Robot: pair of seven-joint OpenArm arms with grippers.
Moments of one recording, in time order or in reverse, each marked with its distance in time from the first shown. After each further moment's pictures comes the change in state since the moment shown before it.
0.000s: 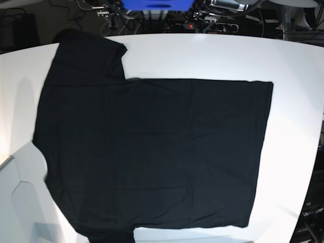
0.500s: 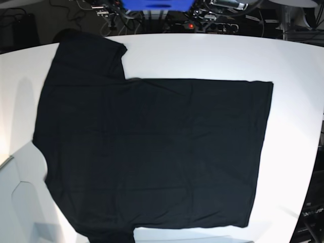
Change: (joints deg) left arm 0.8 0.0 0.0 0.2 0.0 0.0 0.1; right arm -0.1 0.0 0.0 0.0 0.0 0.0 0.2
